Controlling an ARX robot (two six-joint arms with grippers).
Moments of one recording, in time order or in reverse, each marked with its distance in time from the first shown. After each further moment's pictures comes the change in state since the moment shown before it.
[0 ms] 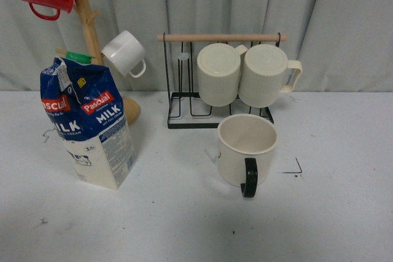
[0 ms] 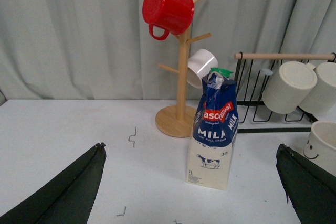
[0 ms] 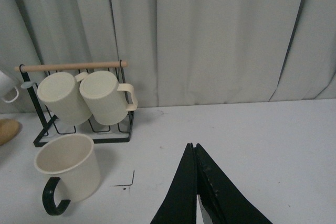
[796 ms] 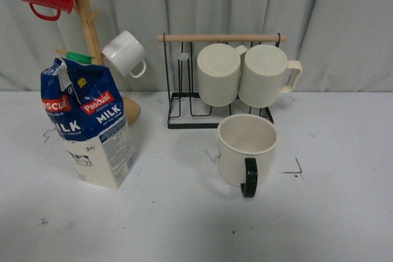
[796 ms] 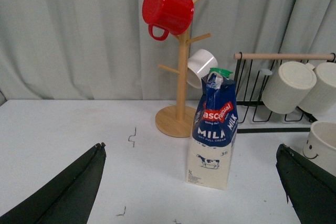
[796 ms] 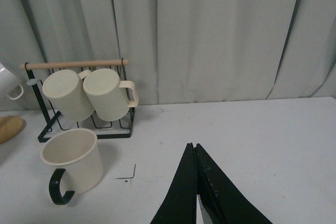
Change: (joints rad) left arm 0.000 0.000 0.000 0.000 0.000 0.000; right arm 0.000 -0.327 0.000 -0.316 0.000 0.000
